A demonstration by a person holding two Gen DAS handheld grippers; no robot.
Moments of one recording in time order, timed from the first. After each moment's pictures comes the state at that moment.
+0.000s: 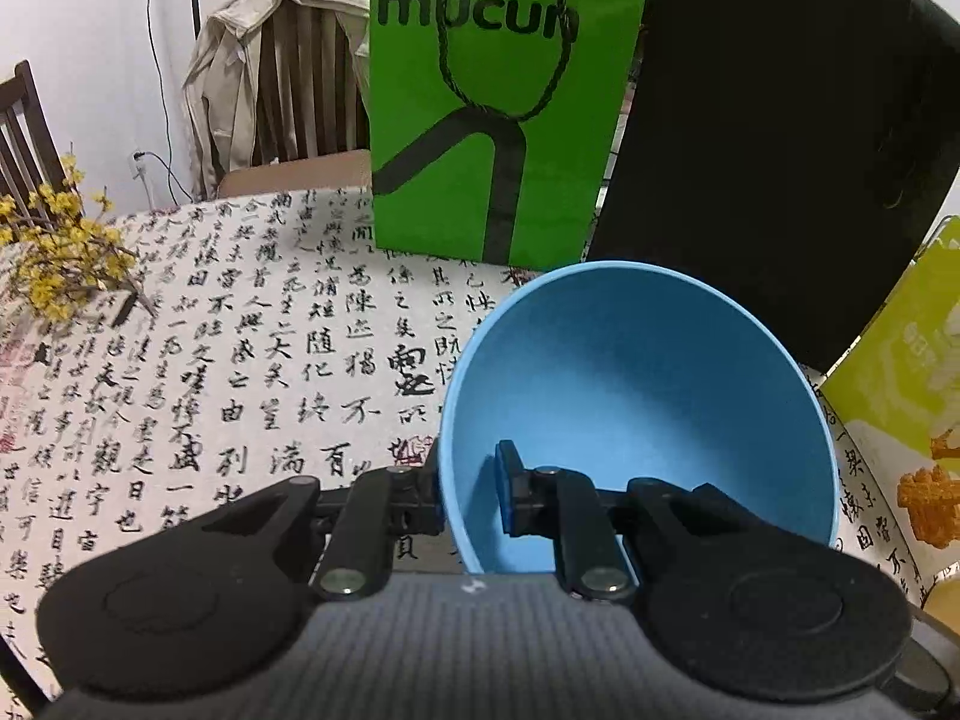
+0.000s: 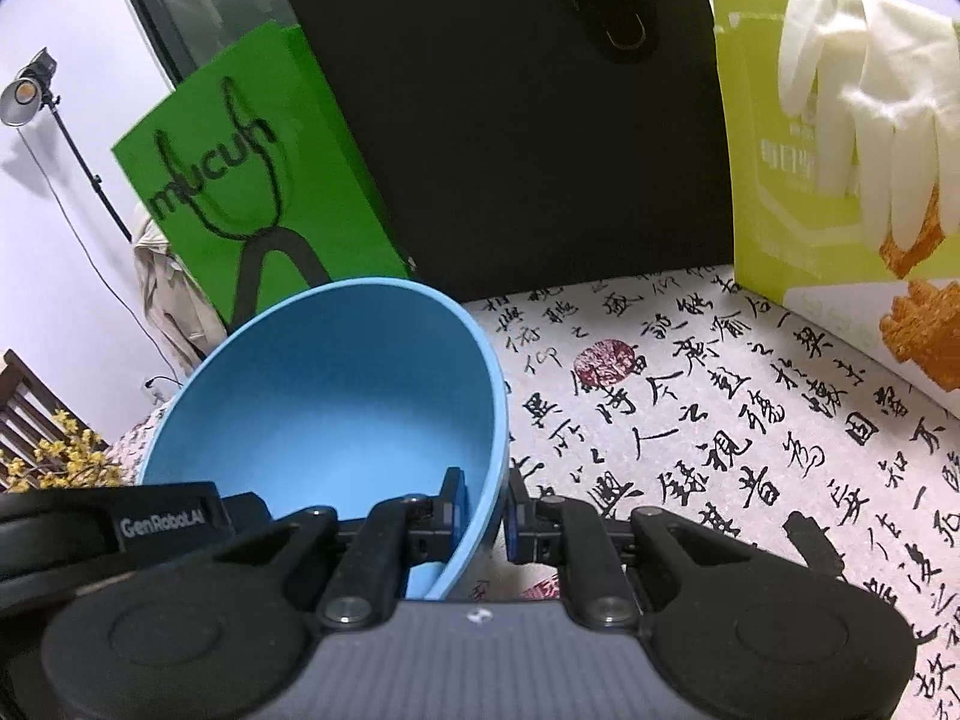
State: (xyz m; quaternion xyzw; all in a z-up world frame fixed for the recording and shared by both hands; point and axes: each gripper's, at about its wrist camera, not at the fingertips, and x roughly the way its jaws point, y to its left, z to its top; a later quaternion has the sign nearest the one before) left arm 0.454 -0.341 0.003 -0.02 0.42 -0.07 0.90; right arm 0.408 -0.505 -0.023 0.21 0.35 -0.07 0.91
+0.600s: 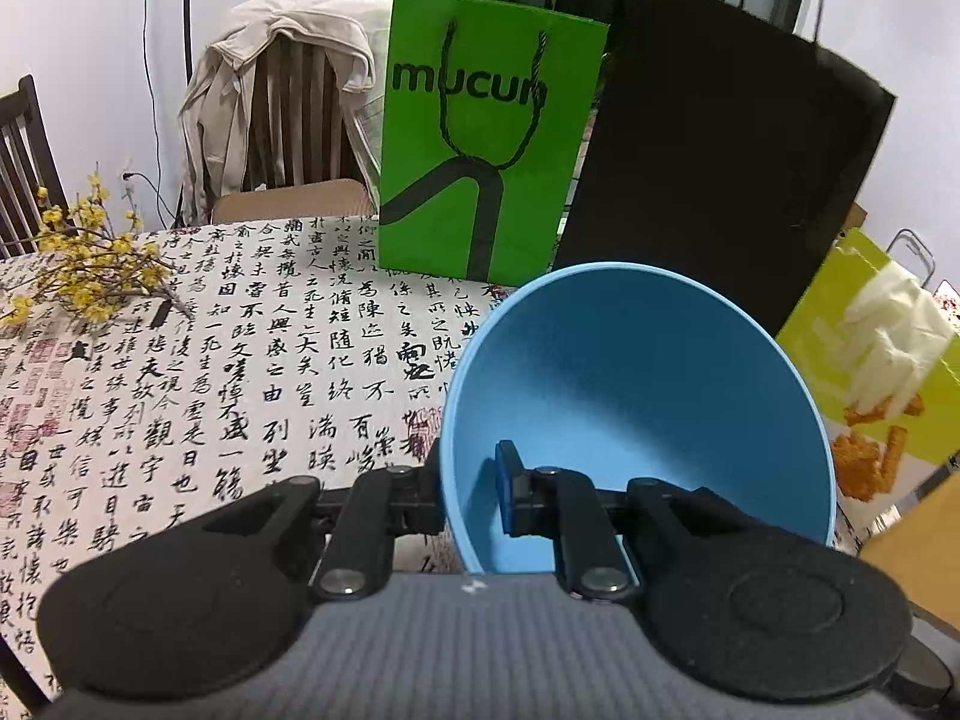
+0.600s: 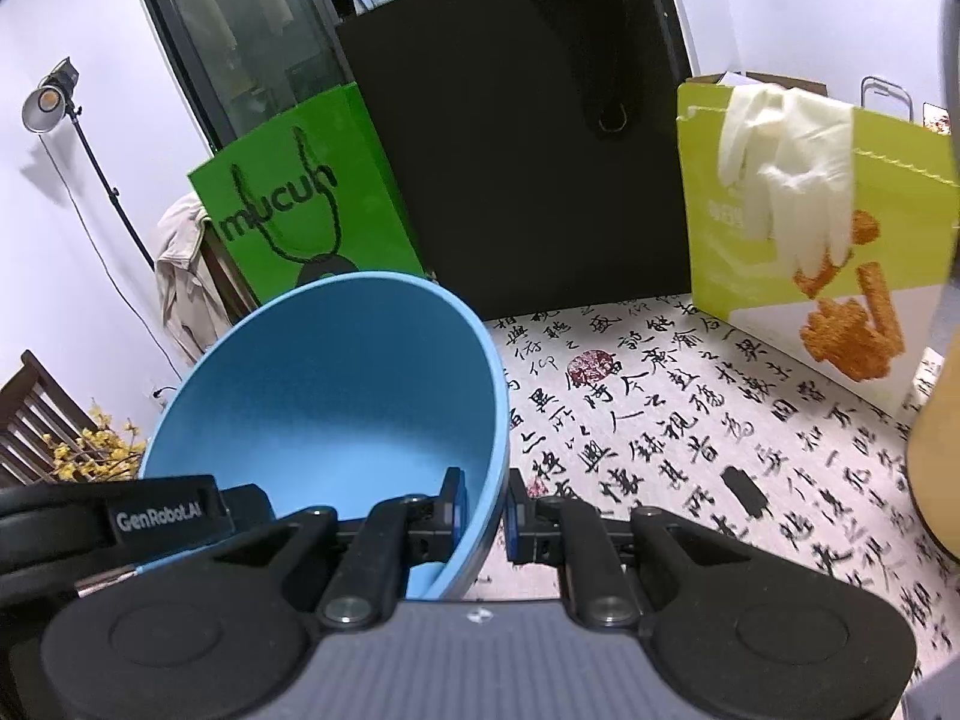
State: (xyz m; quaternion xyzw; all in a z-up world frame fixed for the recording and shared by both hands) left arm 0.380 -0.307 0.050 -0.03 0.40 -0.10 0.91; right arm 0.329 -0.477 0.028 0.20 0.32 -0.09 0.92
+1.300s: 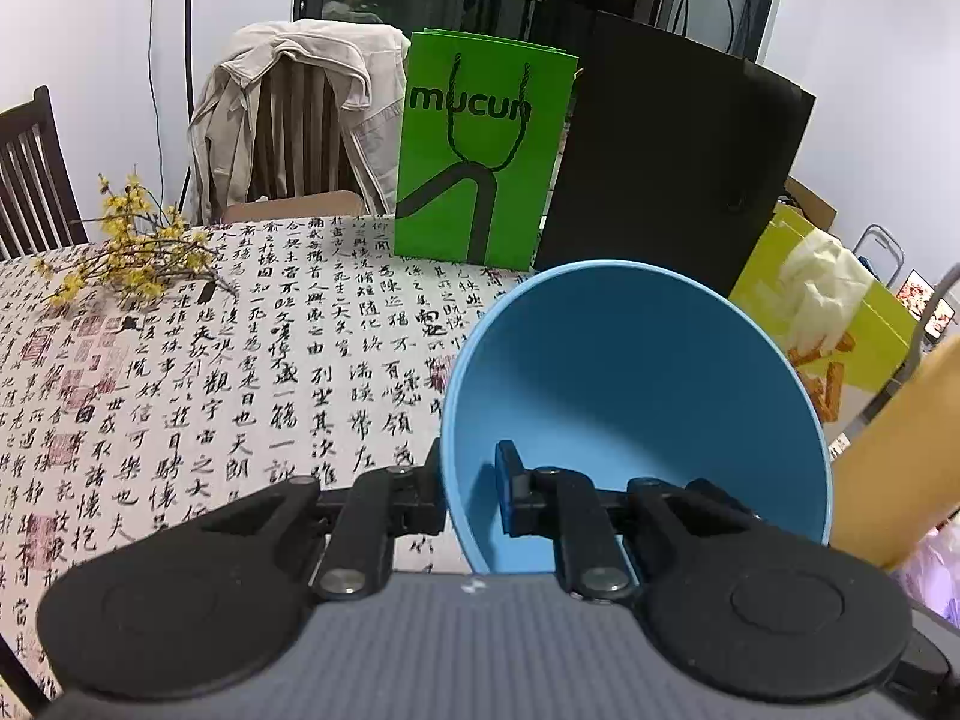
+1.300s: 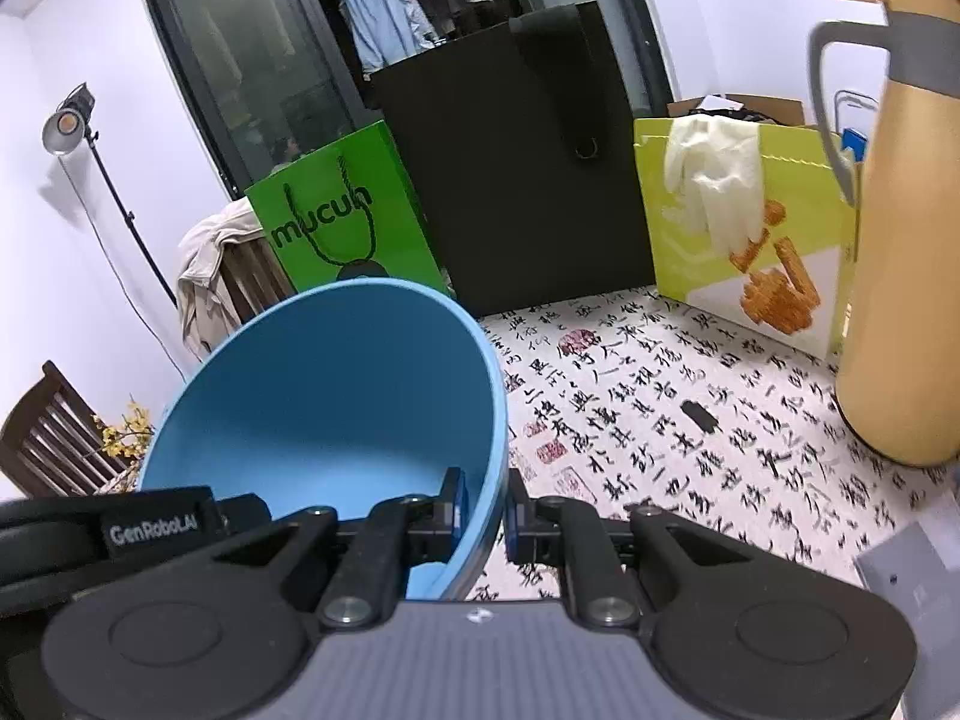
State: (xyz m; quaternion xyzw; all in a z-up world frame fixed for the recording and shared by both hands) left arm 0.288 -0.264 0.073 -0.03 0.38 -0.13 0.92; right arm 0.233 -0.437 0.051 0.20 0.29 -0.10 0.93
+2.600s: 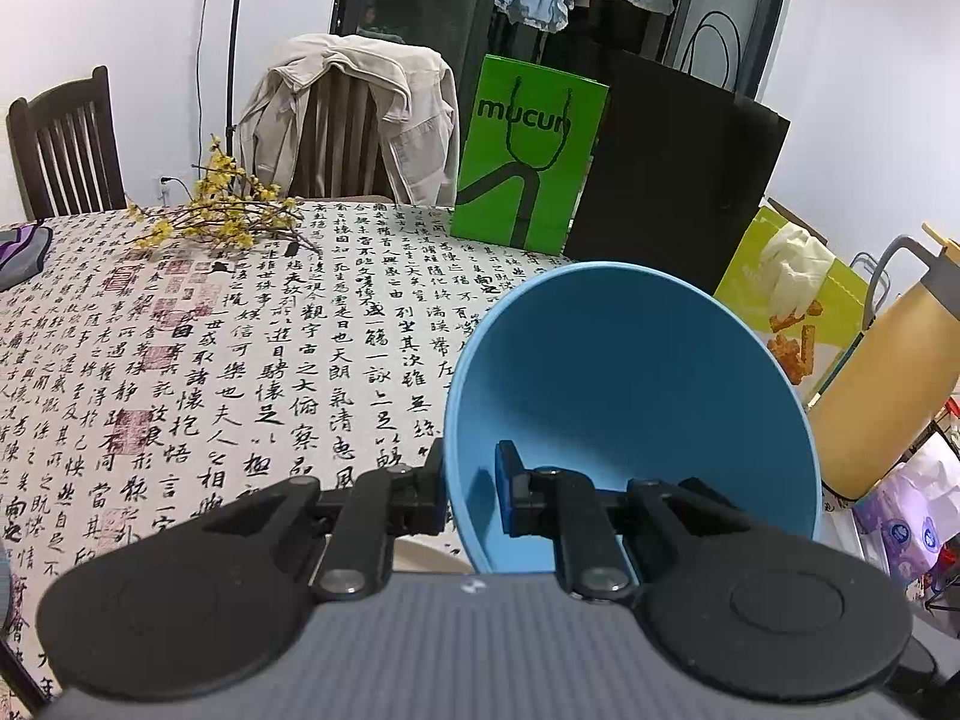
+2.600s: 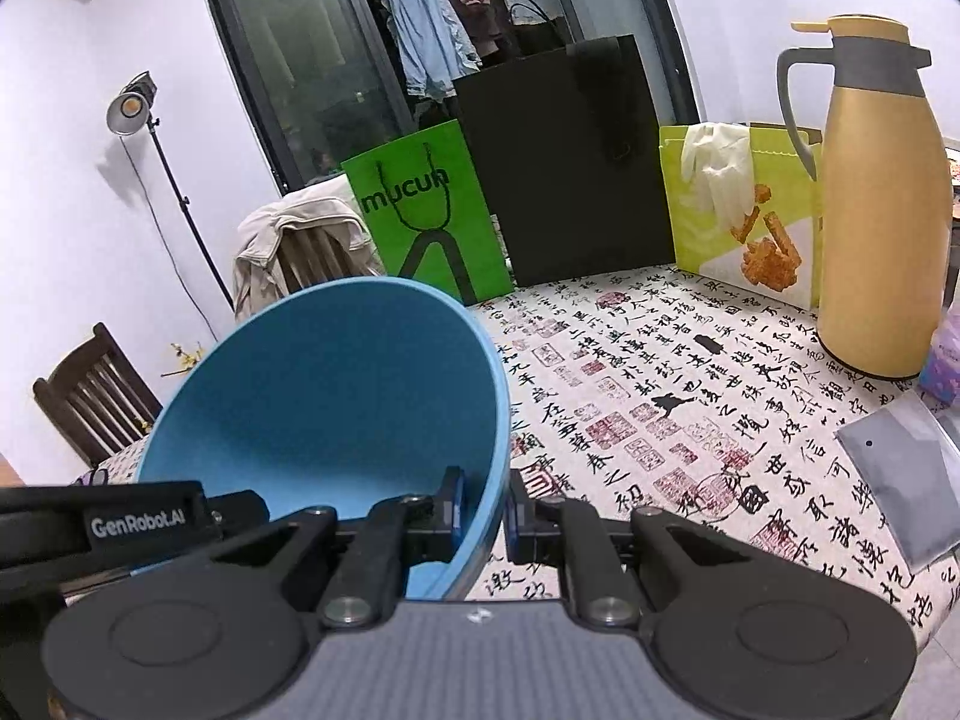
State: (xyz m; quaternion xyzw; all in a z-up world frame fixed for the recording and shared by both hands) left arm 0.171 -0.174 0.070 -0.06 0.35 -0.12 0.93; right arm 0.117 -0.353 0.043 0.18 0.27 -0.08 0.94
